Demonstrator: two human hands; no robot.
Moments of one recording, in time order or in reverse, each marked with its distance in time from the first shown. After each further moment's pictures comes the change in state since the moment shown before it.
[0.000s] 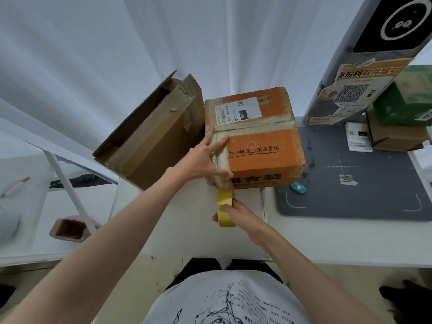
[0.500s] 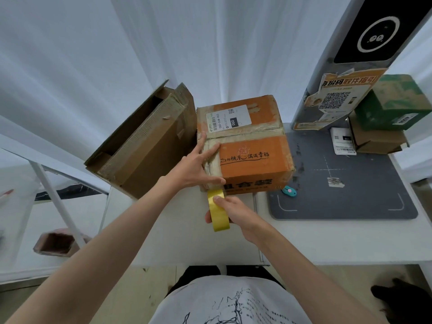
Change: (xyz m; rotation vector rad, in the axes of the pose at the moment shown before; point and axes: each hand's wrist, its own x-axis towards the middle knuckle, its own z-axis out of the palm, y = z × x) left_hand 0.001 -0.013 0.008 -0.012 0.000 0.064; right_hand -0.023 -0.033 0.001 0.070 0.030 -0.071
